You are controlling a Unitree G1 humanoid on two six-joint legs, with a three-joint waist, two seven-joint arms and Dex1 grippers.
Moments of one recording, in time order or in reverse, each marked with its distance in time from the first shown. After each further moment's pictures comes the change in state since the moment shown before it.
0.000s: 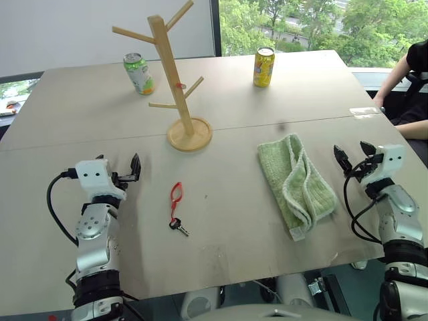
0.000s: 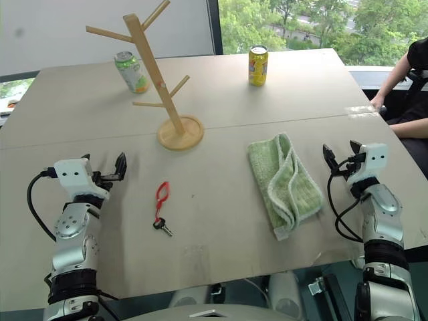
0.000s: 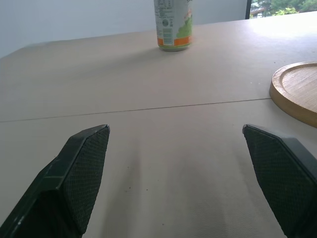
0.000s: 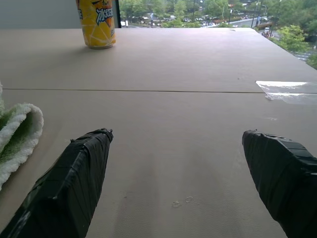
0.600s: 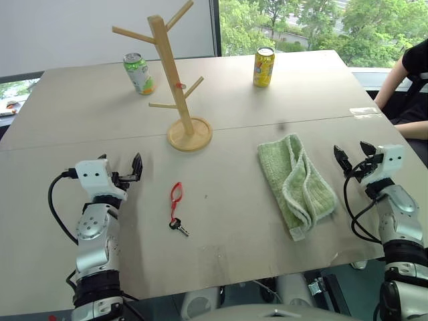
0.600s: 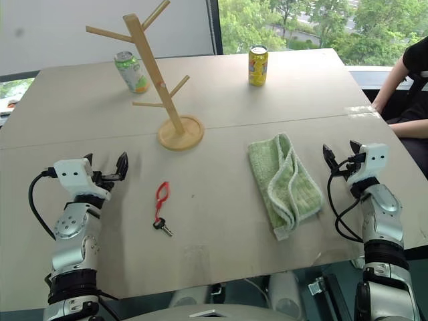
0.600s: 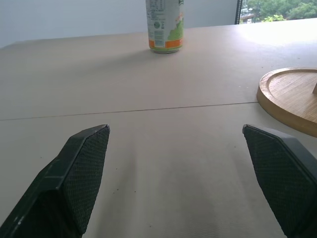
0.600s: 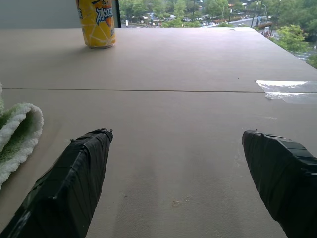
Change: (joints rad) left arm 0.001 0.000 0.000 -0.002 -0.039 0.003 -0.036; right arm 0.000 0.000 0.000 0.000 0.000 0.000 0.000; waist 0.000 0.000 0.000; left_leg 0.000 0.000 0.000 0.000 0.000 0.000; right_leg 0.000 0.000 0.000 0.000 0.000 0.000
